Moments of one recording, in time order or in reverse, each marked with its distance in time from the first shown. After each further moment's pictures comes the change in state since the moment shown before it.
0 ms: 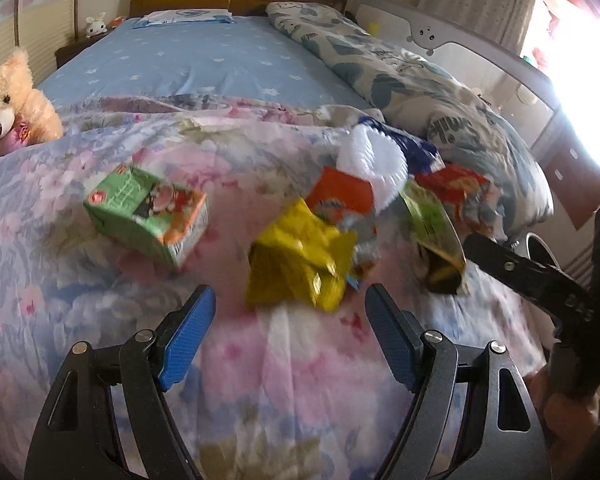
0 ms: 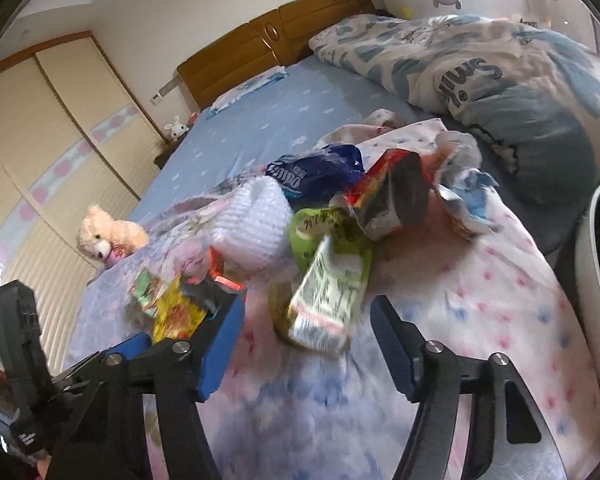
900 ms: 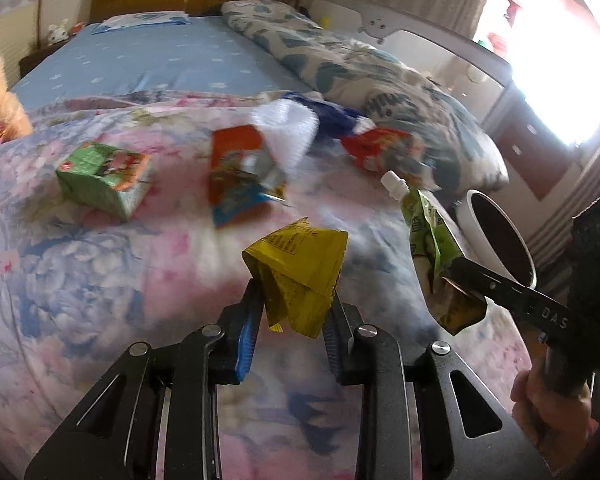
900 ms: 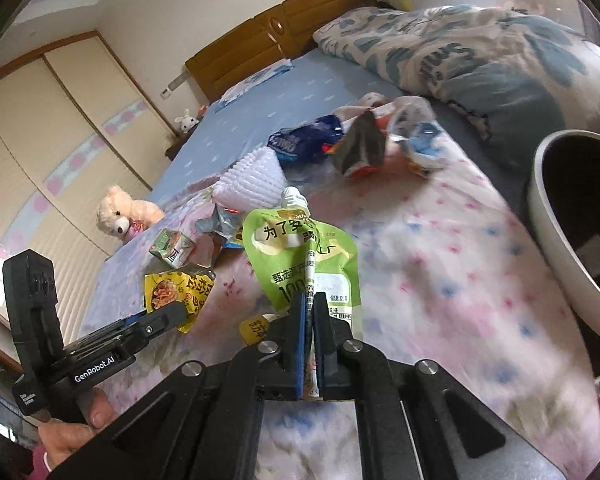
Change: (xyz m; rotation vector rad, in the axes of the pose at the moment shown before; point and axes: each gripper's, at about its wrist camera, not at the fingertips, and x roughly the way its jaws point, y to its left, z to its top) left arm -0.036 -0.040 -0.047 0.094 0.014 -0.143; right arm -0.070 -0.026 -0.051 0.014 0.021 0.044
